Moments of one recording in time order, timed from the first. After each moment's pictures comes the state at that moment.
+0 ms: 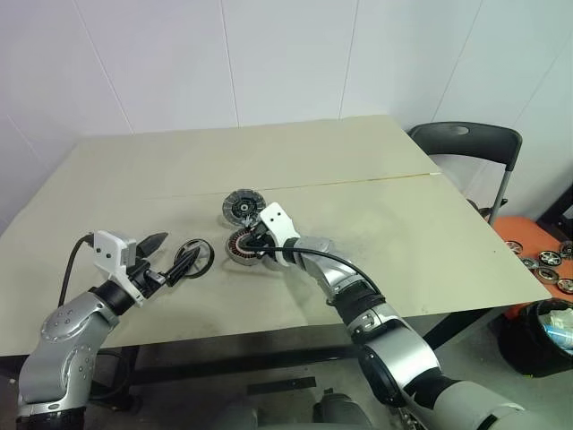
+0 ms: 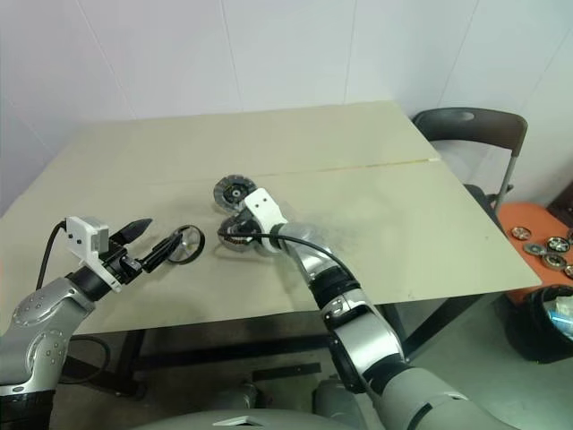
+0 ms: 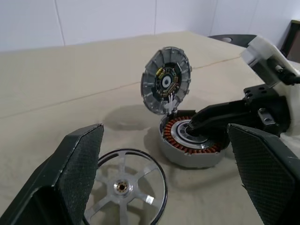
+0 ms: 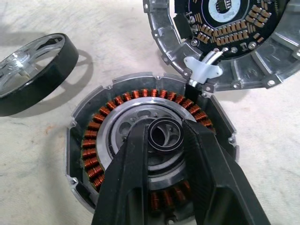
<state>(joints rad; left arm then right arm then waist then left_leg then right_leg) 0.09 0.52 0.33 -0.26 -0.55 0.36 -0.65 -0.77 0.08 0.22 0.71 -0.02 0.36 0.49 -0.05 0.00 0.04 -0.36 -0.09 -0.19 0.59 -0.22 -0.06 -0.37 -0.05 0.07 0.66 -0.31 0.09</state>
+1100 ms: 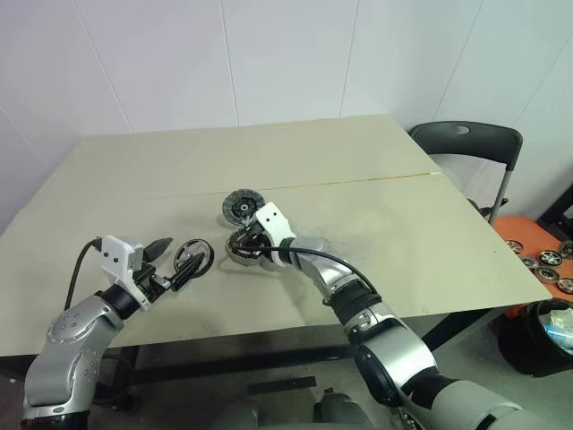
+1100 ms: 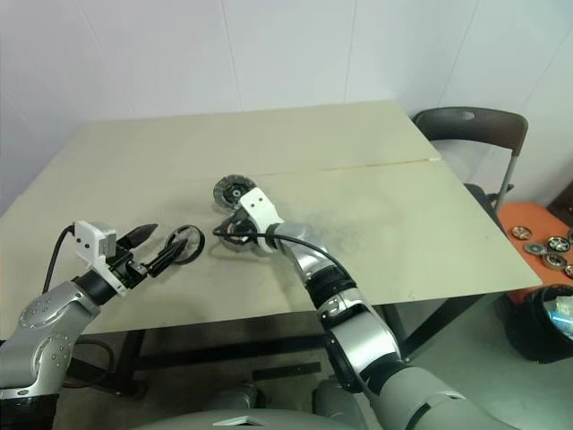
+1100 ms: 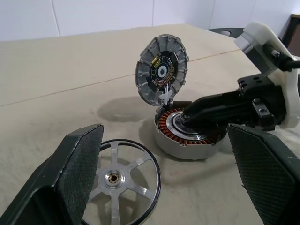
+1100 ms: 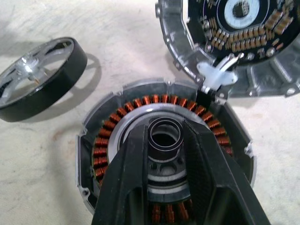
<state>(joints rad) 0.10 0.51 0.30 -0.29 -0.54 0.38 -0.63 -0.78 0.10 0.22 0.73 -0.03 0.36 0.49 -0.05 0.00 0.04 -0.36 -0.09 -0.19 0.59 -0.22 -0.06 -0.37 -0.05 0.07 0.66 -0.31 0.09</state>
